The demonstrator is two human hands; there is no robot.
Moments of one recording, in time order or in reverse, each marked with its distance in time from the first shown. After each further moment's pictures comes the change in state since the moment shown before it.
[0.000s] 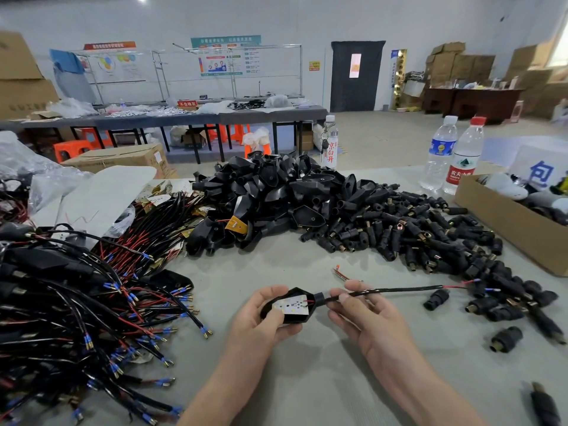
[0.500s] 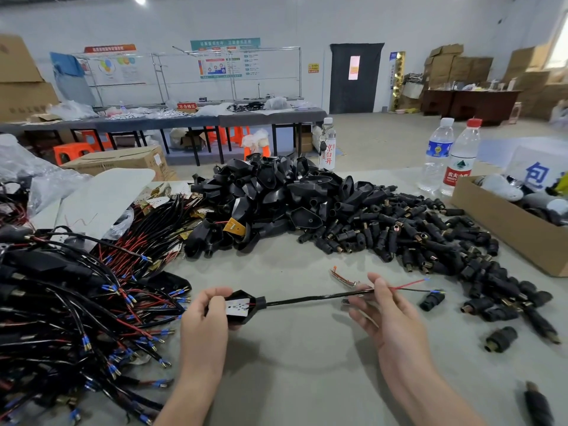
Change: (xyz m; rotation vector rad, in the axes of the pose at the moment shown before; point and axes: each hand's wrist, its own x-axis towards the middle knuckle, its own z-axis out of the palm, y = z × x) left_hand 0.010 0.015 -0.035 0.267 0.488 0.150; right_hand 0.003 -0.009 -0.009 0.036 0.234 -0.136
